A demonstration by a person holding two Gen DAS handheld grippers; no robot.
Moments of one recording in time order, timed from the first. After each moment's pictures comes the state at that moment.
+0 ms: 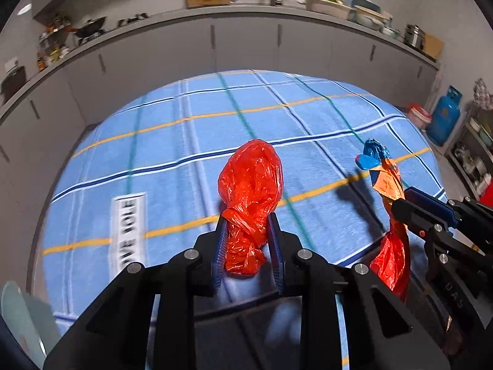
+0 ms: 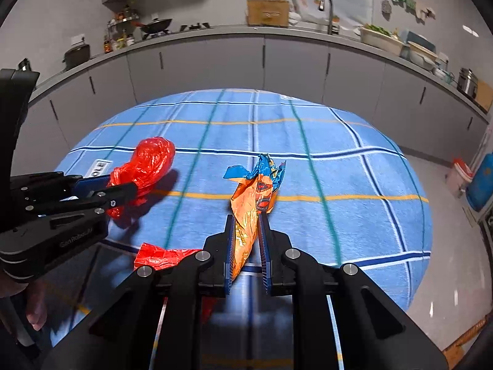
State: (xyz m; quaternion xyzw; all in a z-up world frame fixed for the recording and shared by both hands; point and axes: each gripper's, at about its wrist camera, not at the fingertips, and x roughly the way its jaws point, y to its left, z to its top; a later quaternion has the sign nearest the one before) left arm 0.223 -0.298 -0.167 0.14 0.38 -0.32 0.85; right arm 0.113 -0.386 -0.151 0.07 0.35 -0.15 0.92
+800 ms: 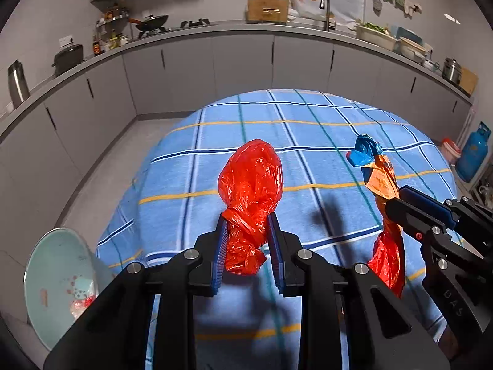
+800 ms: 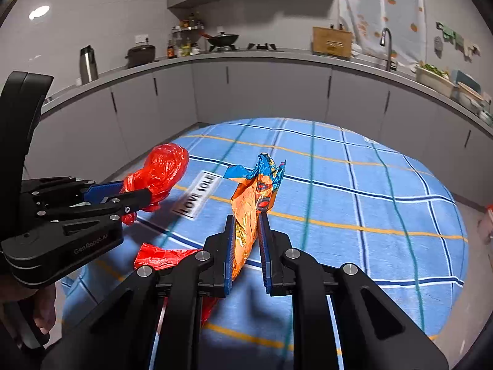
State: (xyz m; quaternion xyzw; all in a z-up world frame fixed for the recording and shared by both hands) left arm 0.204 -0.171 -0.131 0.10 0.36 -0.23 0.90; right arm 0.127 -0.274 -0.117 0.03 0.31 -0.03 0.95
